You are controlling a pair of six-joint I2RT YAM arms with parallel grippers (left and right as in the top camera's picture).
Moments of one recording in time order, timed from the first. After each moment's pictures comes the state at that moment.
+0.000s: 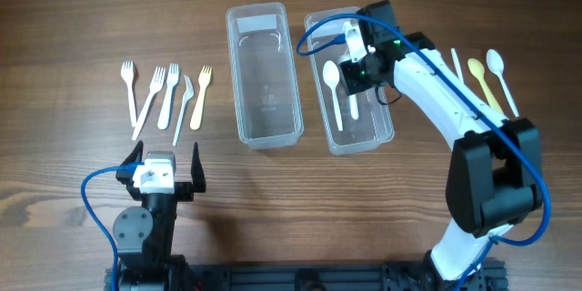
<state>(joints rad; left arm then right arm) 0.01 0.01 0.08 -0.25 0.01 0.09 0.31 1.91 1.41 -0.71 -0.09 -0.06</state>
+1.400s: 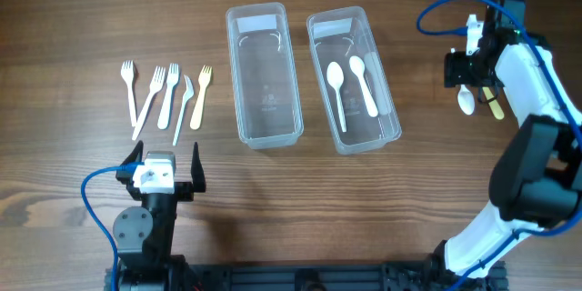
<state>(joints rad) 0.01 0.01 0.08 -0.25 0.01 0.09 -0.21 1.94 1.42 -0.76 0.09 -0.19</state>
